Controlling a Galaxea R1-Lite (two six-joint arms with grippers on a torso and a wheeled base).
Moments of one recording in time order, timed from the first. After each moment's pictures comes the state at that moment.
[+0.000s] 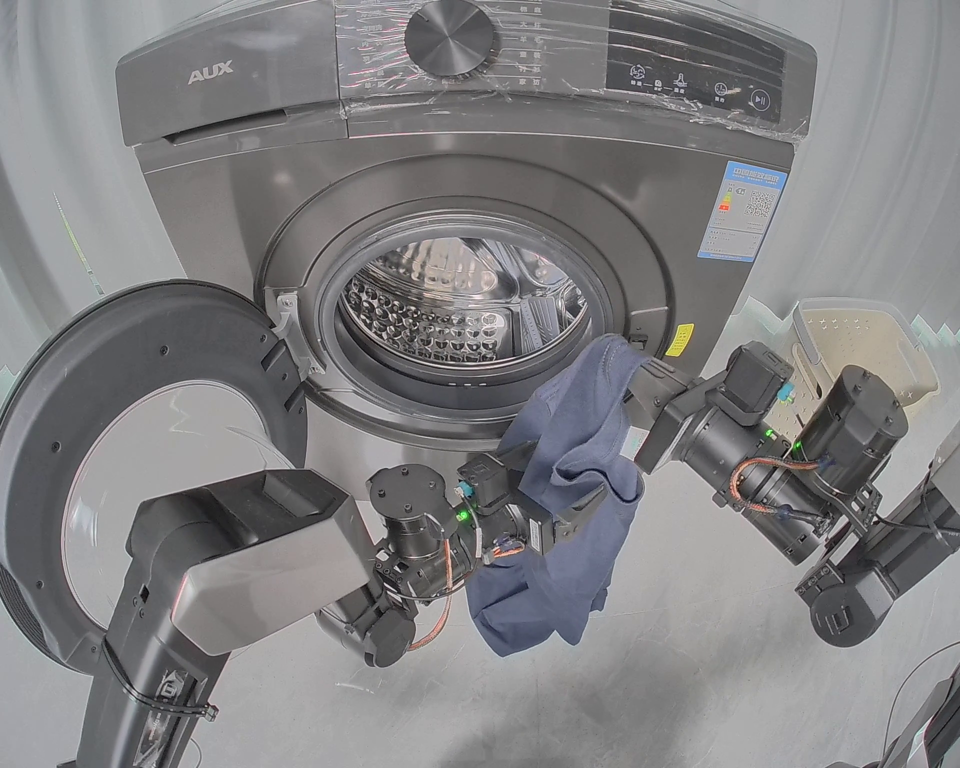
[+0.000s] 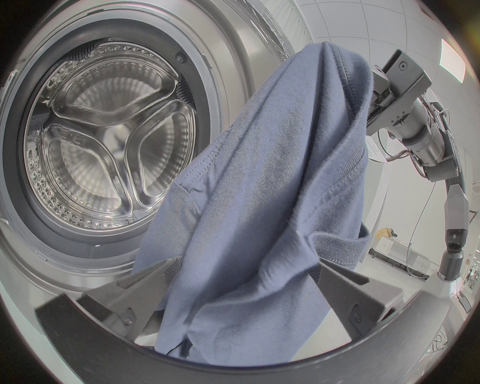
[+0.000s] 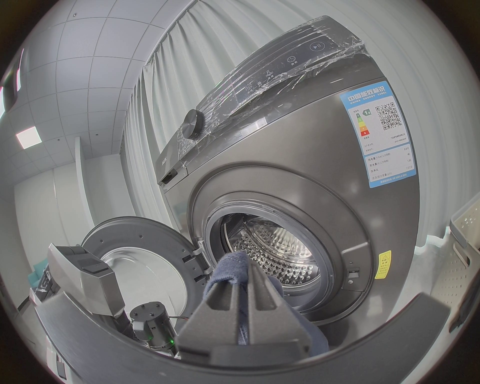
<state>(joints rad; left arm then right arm) -0.65 2.51 -1.11 -1.55 -0.26 -0.05 0.61 1.86 -0.61 -1.54 0.06 0.12</state>
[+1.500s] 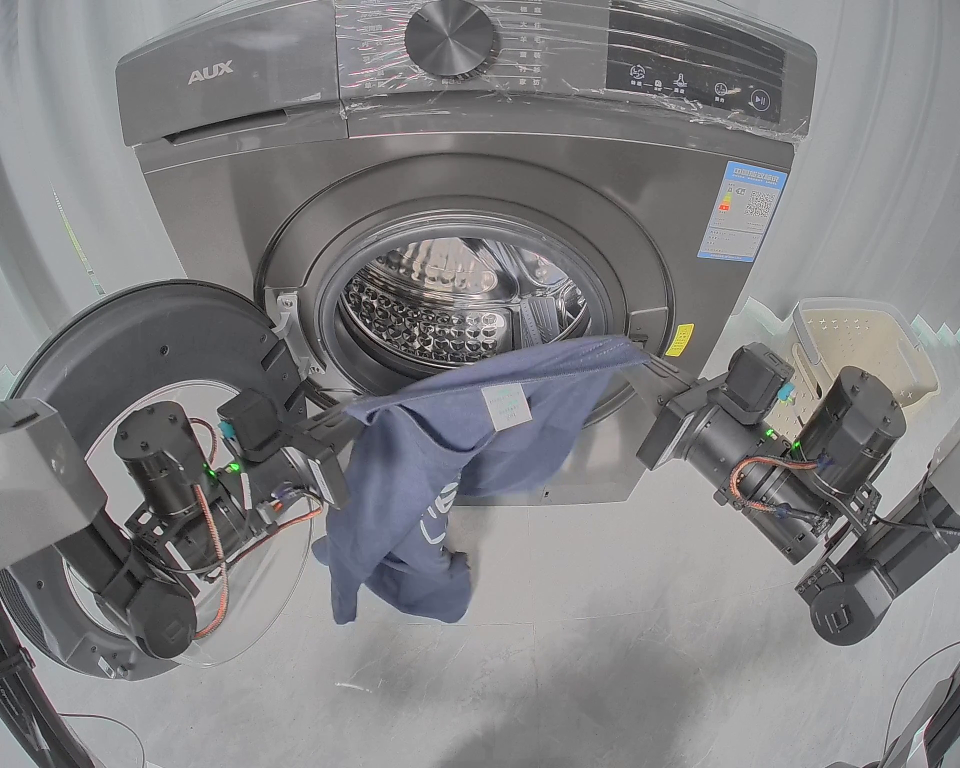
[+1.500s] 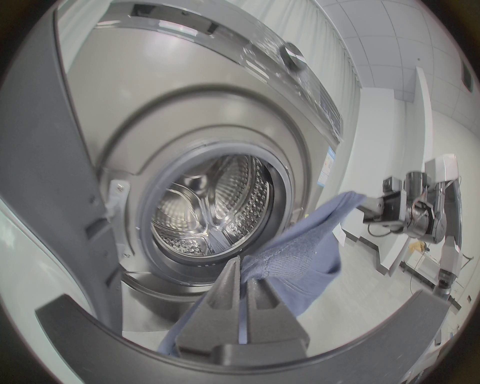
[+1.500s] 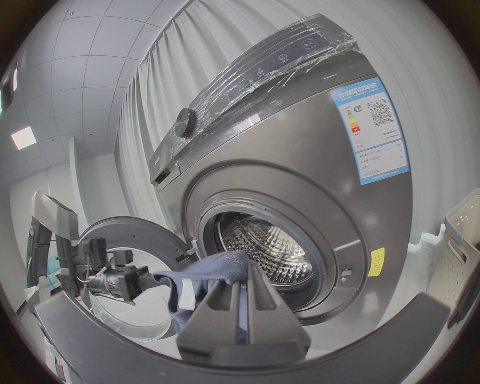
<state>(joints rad) -0.36 1.94 -0.51 -1.55 -0.26 -0.10 0.60 1.86 -0.61 -1.54 0.03 0.13</state>
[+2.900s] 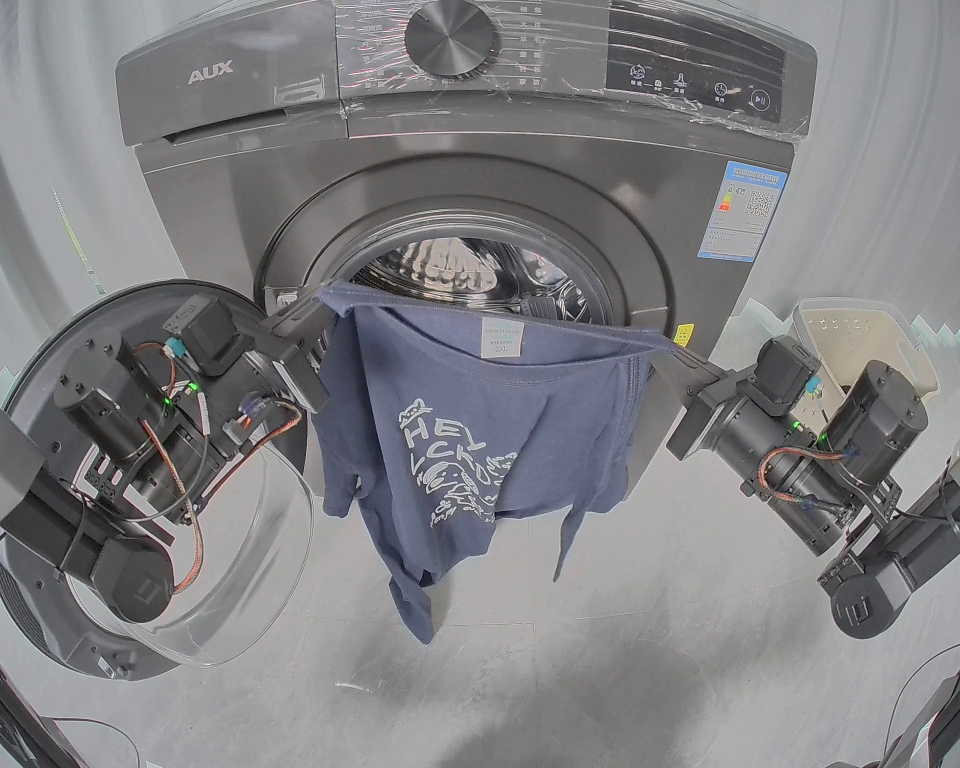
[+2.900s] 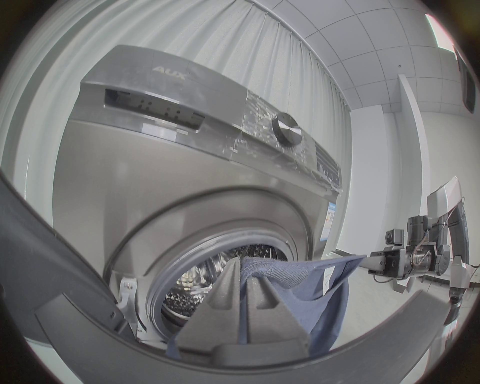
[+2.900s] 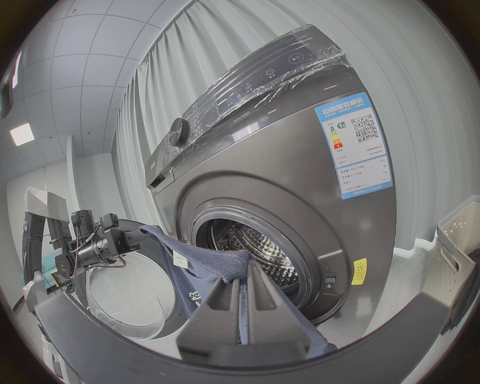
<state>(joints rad) -0.37 1.80 -0.64 -1.55 -0.19 -0.09 0.55 1.81 -0.57 -1.54 0.05 0.12</state>
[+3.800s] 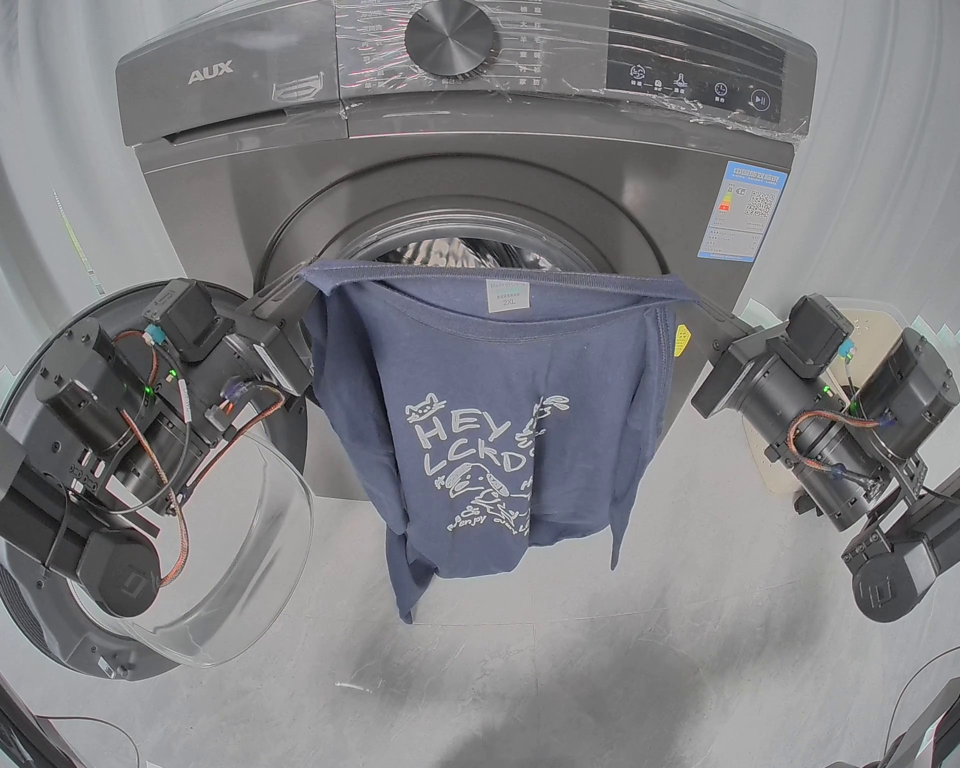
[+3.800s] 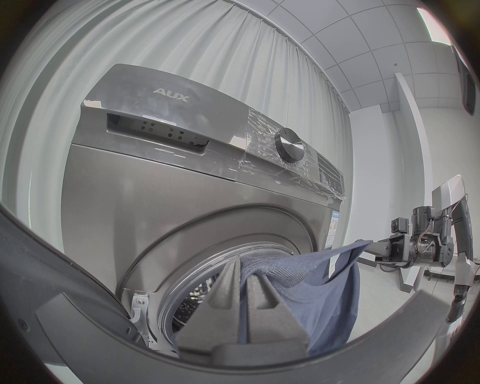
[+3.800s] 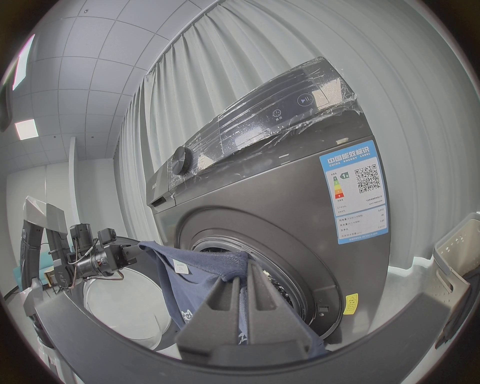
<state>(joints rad) -0.35 1.76 -0.65 -1.55 -0.18 -0.07 0.54 1.74 -0.62 -1.51 0.04 0.10</state>
